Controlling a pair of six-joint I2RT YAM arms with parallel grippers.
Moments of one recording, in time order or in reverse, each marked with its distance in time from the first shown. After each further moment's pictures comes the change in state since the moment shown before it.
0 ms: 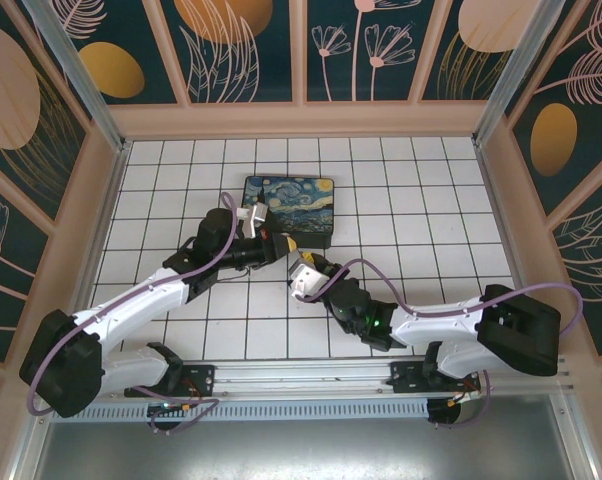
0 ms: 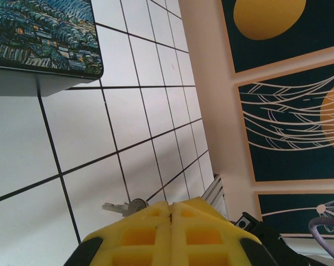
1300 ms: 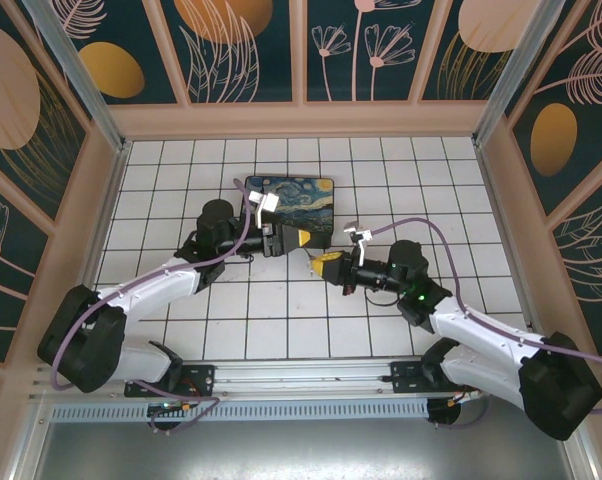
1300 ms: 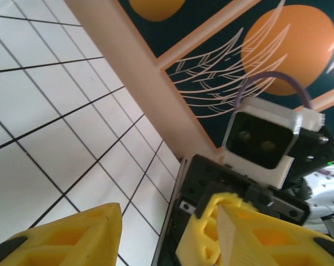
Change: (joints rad) left arm 0.051 0.148 0.008 0.426 0.305 0.156; right arm -0.537 -0.325 -0.053 -0.185 -1.289 1.185
